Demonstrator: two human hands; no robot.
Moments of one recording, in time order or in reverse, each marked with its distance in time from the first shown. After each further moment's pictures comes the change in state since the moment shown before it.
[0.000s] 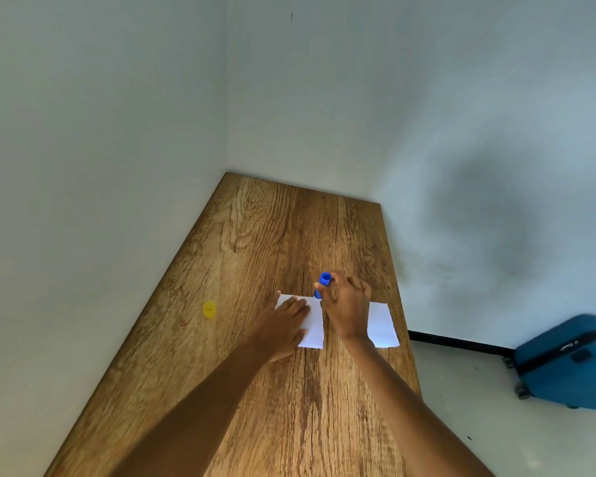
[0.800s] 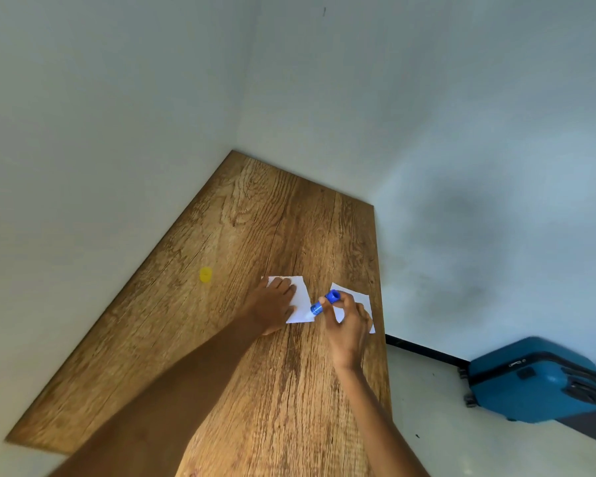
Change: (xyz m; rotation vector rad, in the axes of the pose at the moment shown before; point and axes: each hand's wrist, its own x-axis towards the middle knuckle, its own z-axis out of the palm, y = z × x) left_hand -0.003 0.013 0.001 -0.009 0.032 -0.142; right_hand -0.071 -0.013 -0.039 0.064 0.060 0.203
